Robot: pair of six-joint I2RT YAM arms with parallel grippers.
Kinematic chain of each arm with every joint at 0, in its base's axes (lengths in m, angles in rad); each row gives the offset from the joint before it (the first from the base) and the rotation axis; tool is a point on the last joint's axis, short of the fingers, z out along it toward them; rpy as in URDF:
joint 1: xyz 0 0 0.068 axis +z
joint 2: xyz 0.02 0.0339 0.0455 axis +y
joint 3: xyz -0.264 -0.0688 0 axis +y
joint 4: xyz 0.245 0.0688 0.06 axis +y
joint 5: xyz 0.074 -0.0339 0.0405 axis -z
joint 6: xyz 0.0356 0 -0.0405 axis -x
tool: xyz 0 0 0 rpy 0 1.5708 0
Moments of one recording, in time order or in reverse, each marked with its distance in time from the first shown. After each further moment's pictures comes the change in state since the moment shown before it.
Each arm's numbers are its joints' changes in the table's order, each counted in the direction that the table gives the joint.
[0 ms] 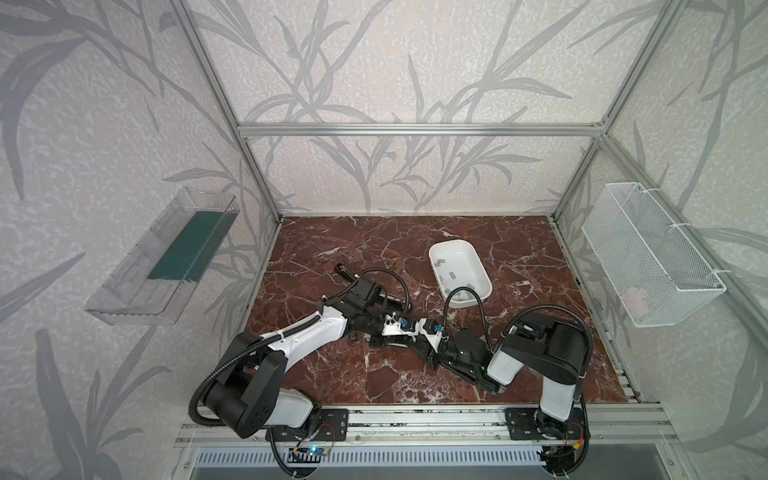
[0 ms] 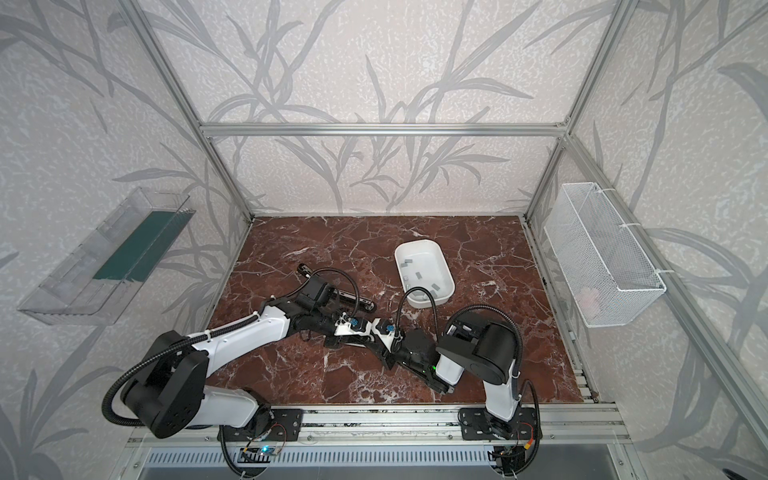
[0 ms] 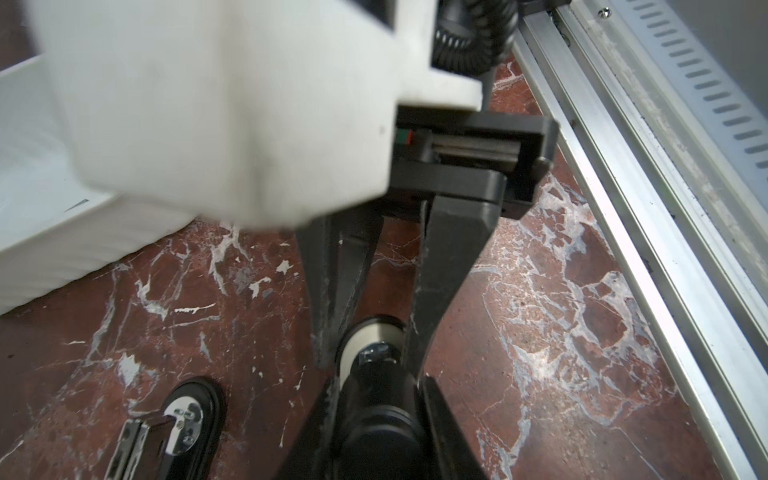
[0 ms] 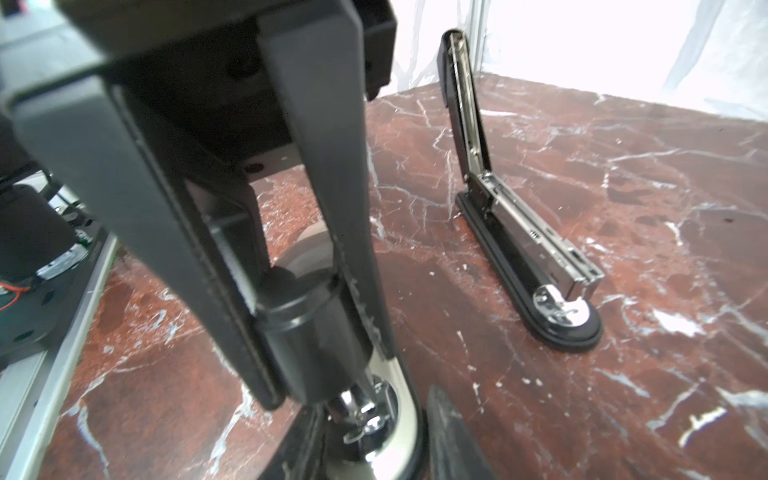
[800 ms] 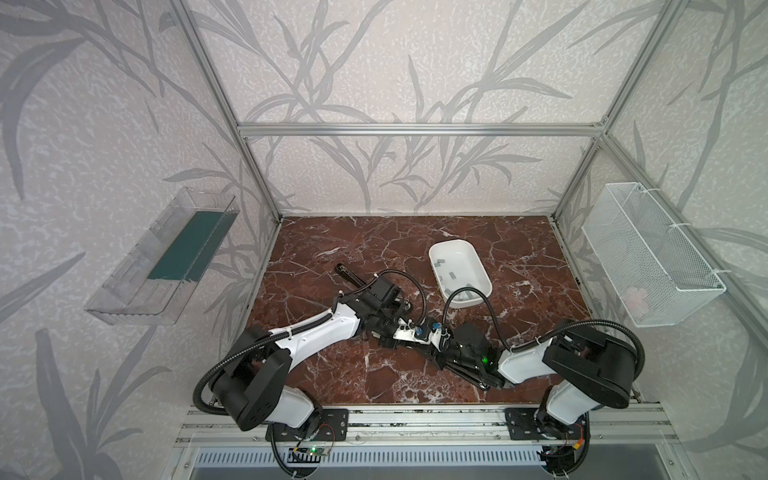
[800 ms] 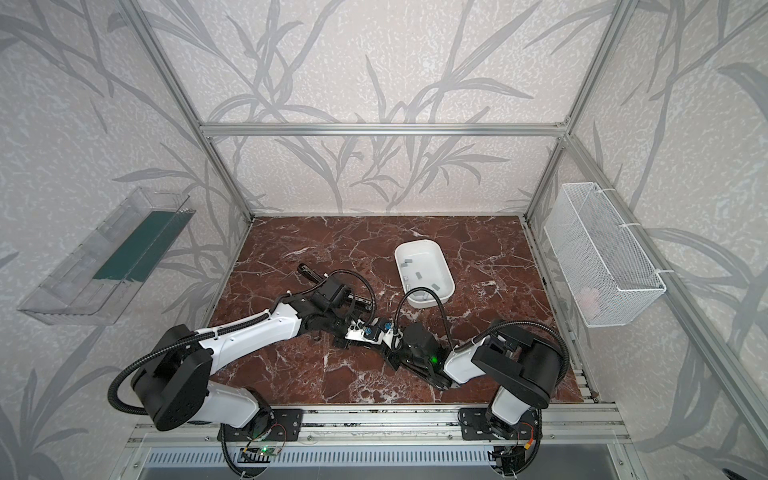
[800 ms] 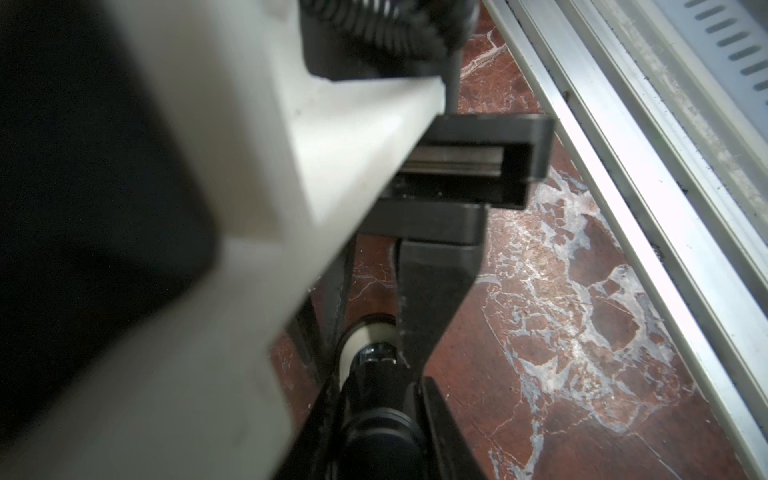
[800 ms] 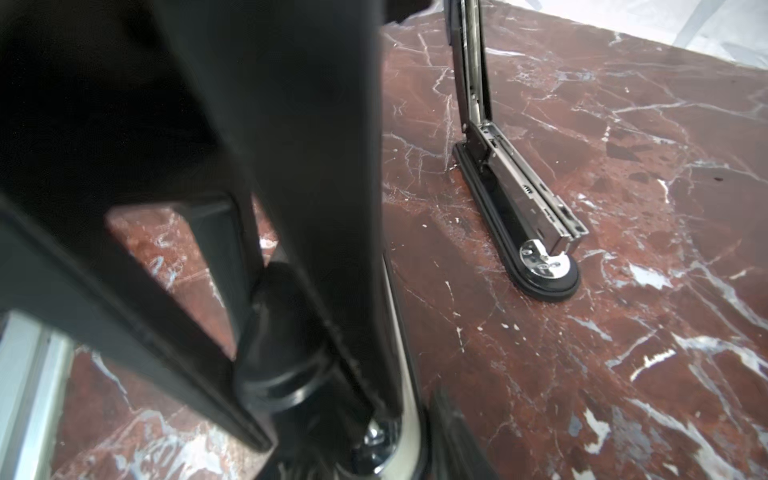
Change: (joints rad) left arm -0.159 0.058 -0.102 0.084 -0.148 -0.065; right arm -0.016 -0.255 -0.025 0.452 -0.037 0.039
